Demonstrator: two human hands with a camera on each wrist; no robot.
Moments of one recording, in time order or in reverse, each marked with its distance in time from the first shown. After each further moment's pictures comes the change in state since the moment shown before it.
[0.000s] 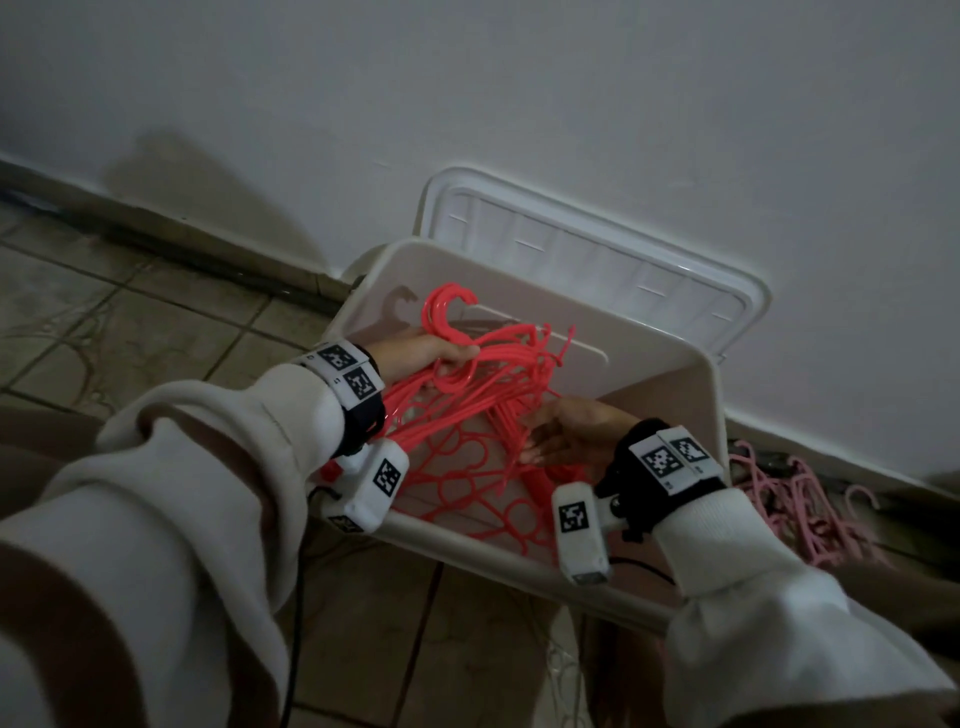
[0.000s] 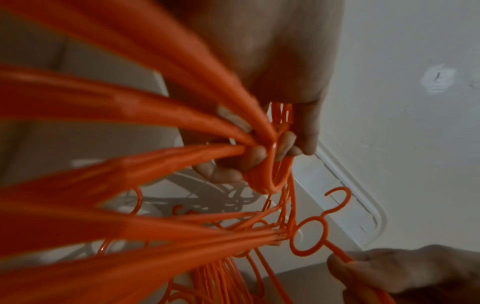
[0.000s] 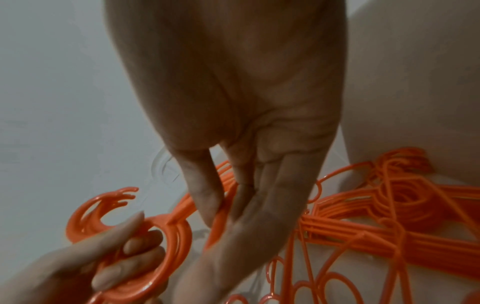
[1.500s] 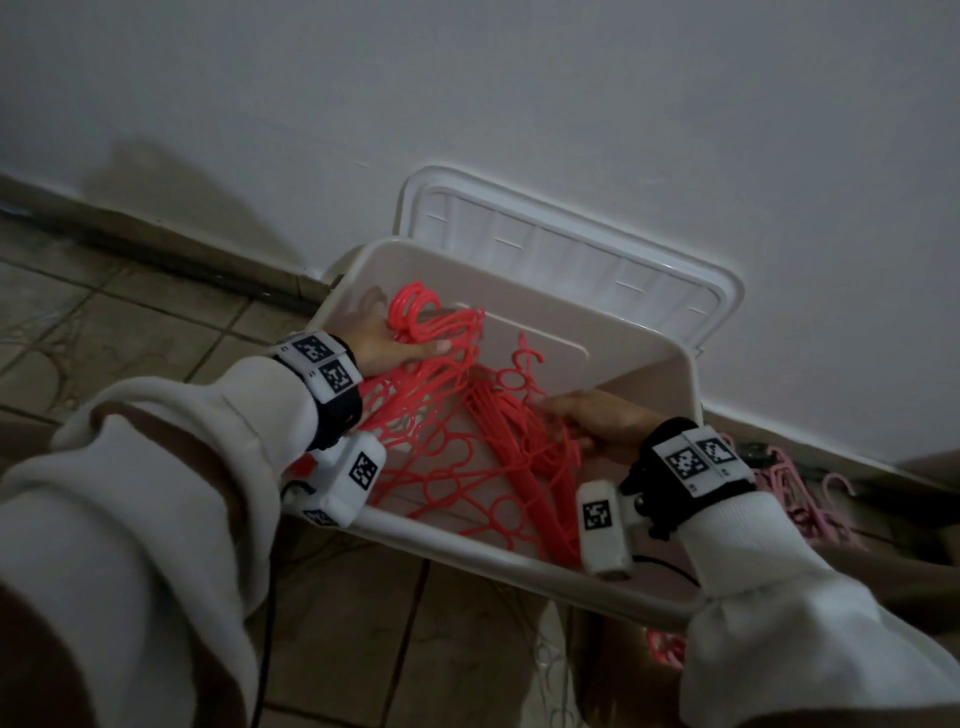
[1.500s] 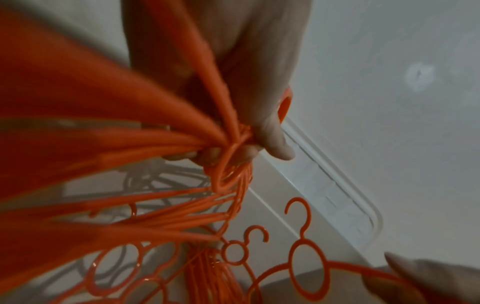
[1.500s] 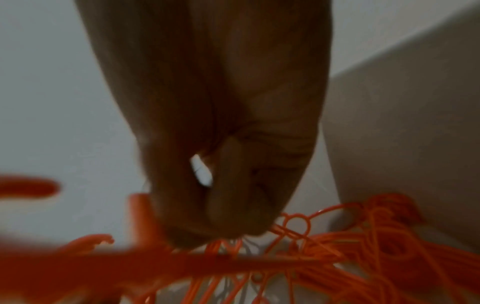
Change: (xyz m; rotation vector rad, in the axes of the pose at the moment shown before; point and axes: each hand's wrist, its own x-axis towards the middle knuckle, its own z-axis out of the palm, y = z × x) left_hand -0.008 0.005 -0.013 0.533 0.327 -0.074; right_hand -0.010 0.012 -0.030 -0.132 0.037 -0.178
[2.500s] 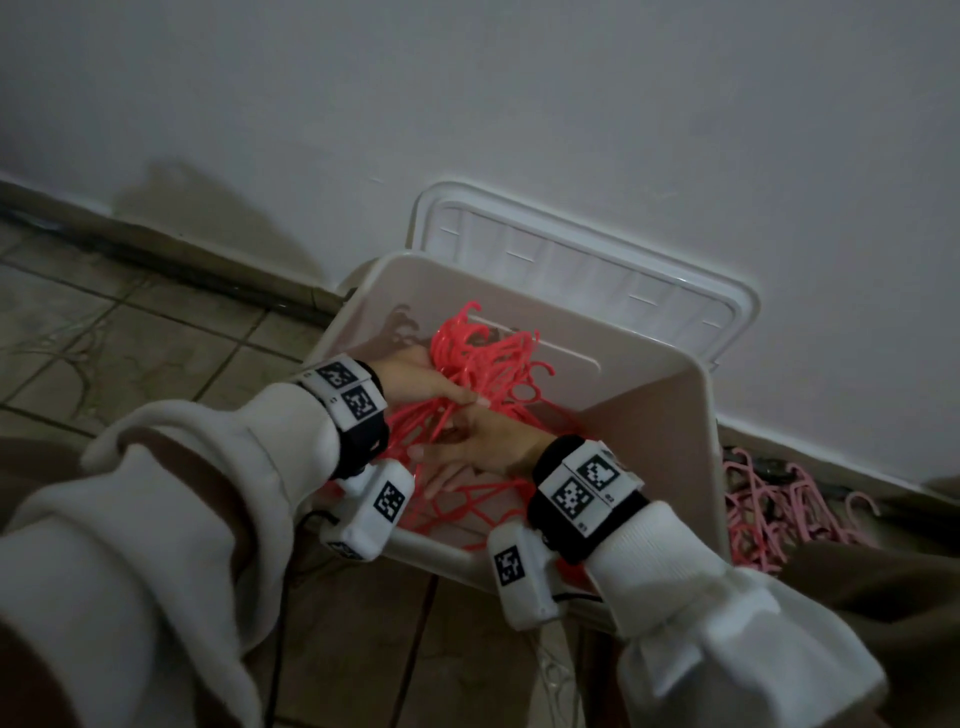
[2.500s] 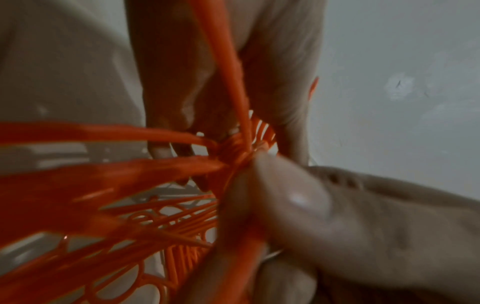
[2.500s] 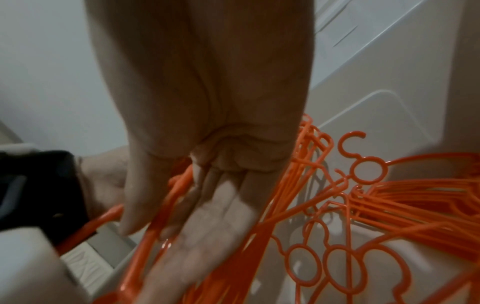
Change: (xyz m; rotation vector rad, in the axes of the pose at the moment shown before) left_hand -0.017 0.013 0.020 -0.319 -0.248 0.089; right_hand 0.011 -0.030 0.087 -0.182 -0.387 -0.206
